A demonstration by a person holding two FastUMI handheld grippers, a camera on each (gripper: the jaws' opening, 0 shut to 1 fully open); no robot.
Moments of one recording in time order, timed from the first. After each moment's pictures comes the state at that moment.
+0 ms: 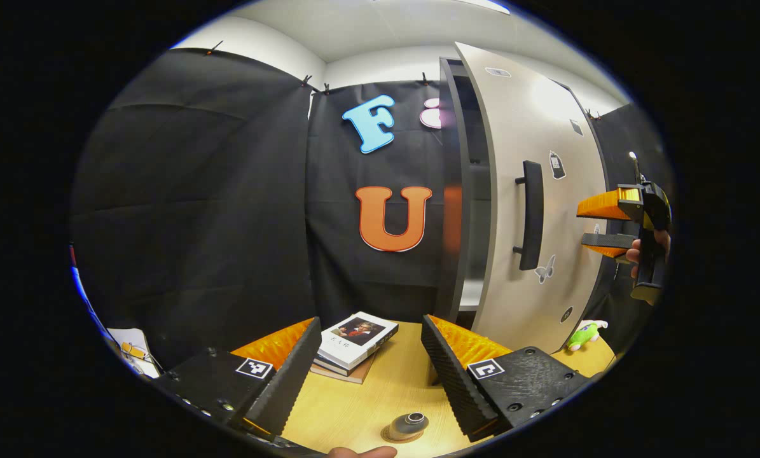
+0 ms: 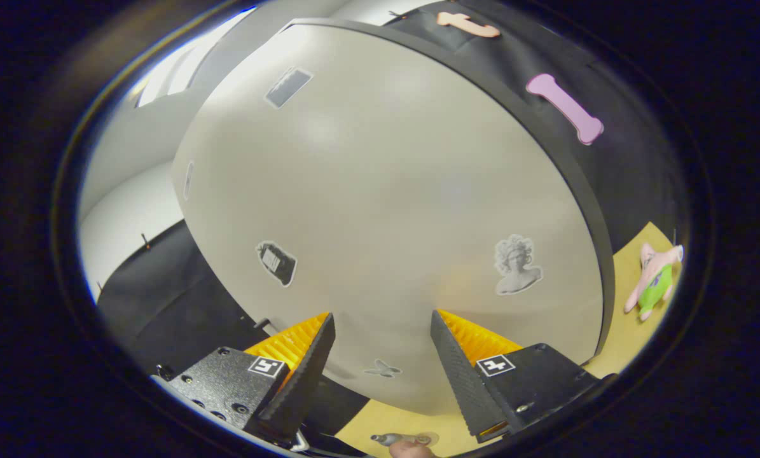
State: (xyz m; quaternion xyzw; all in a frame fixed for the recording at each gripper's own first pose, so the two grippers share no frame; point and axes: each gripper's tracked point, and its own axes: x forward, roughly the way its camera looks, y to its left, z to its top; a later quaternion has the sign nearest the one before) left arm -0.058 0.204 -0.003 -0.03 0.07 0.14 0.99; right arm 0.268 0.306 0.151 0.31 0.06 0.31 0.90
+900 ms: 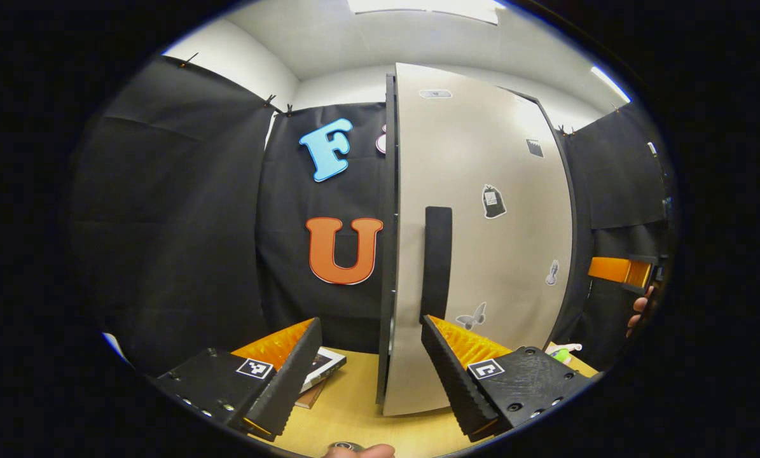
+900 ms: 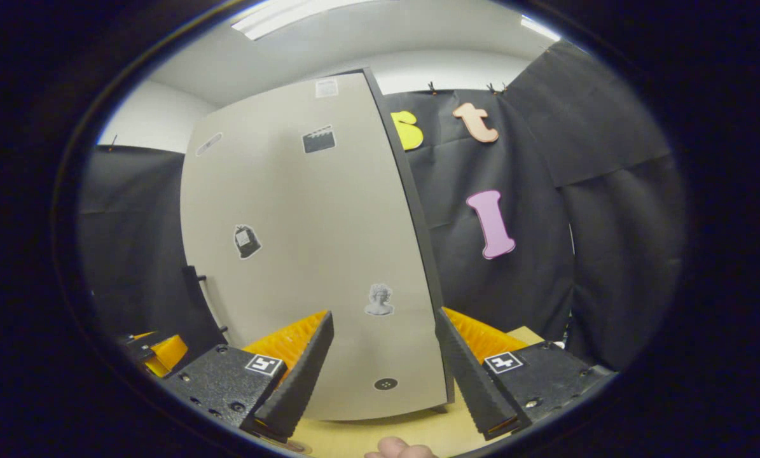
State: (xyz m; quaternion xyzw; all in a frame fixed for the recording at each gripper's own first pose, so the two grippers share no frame) left arm 0.012 0.104 0.052 -0.03 0.00 0.06 1.00; right arm 0.191 0.197 0.132 0.11 -0.09 0.06 0.99
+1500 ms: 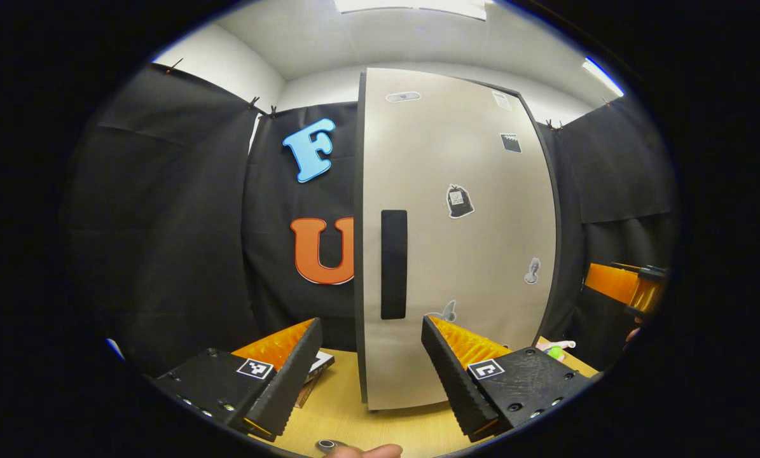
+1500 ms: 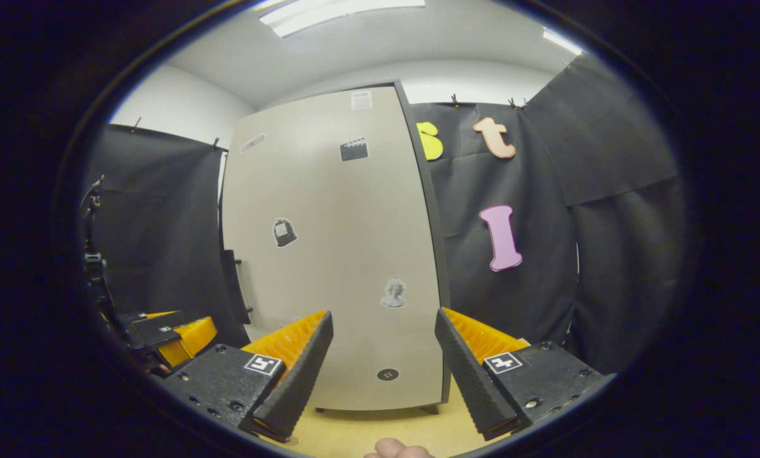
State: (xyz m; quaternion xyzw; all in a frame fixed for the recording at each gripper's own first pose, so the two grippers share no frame) left arm 0.010 0.072 0.053 -0.02 0.00 0.03 1.00; right arm 0.147 0.208 0.120 0.07 -0.10 0.08 0.99
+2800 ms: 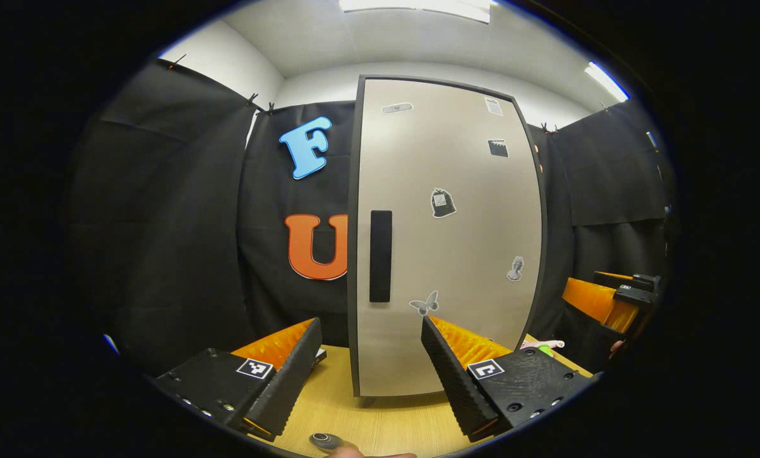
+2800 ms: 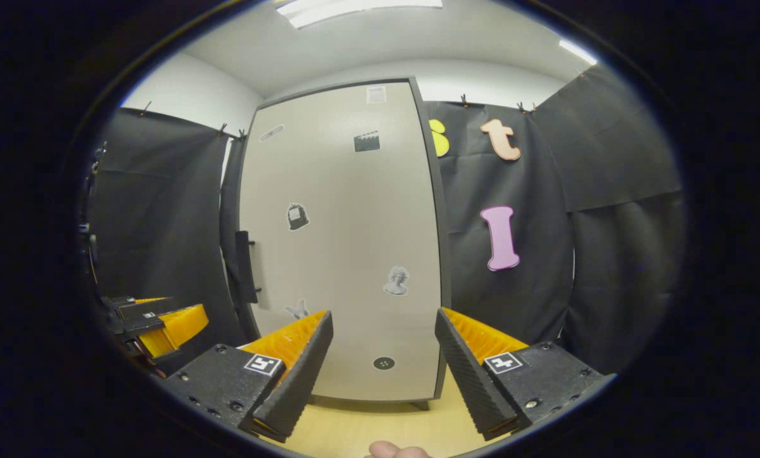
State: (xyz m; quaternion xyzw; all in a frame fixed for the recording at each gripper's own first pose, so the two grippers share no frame) left arm -0.007 0.069 0.047 -0.02 0.01 0.02 1.00; right arm 0.132 0.214 0.099 0.04 -0.07 0.08 0.99
